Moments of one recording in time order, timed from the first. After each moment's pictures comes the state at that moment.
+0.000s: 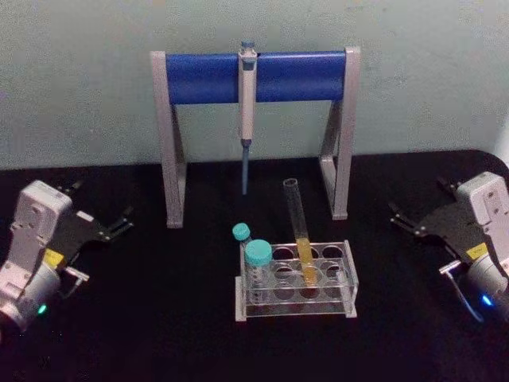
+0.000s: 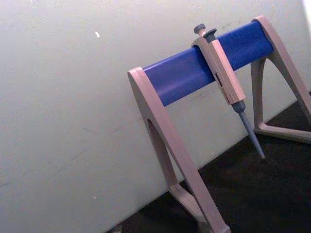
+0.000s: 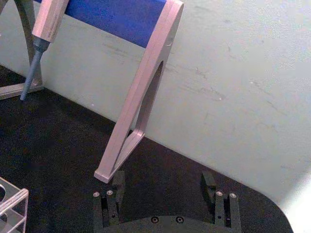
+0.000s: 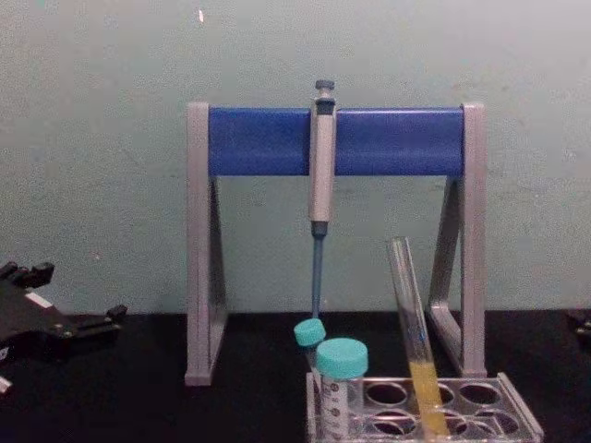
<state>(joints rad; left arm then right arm) -0.20 0.60 0.45 -1.41 -0.25 -0.12 0.03 0.20 0.60 -0.45 -1.41 0.25 -0.12 -0.03</state>
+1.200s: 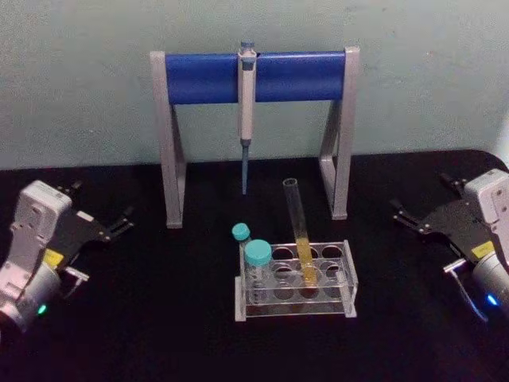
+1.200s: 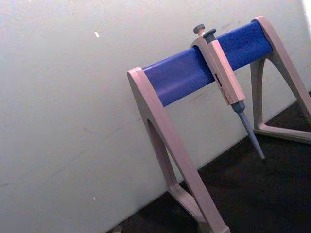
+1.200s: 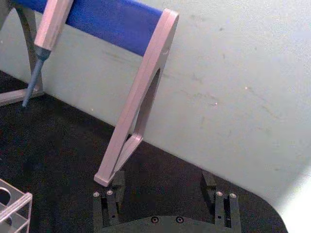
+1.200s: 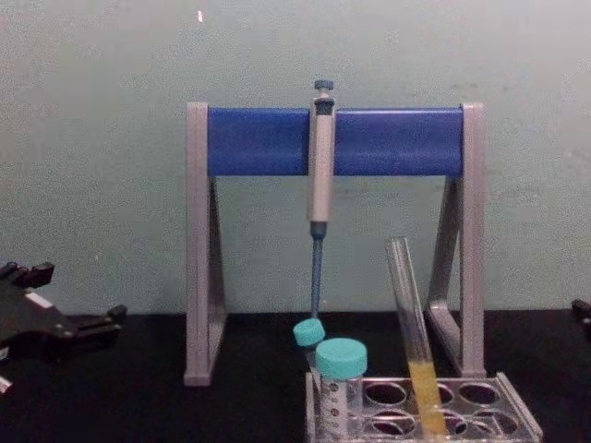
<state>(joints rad) -0.20 0.60 0.45 -1.41 -0.25 -0.12 0.03 0.17 0.61 -0.42 -1.46 0.25 -0.11 -0.02</state>
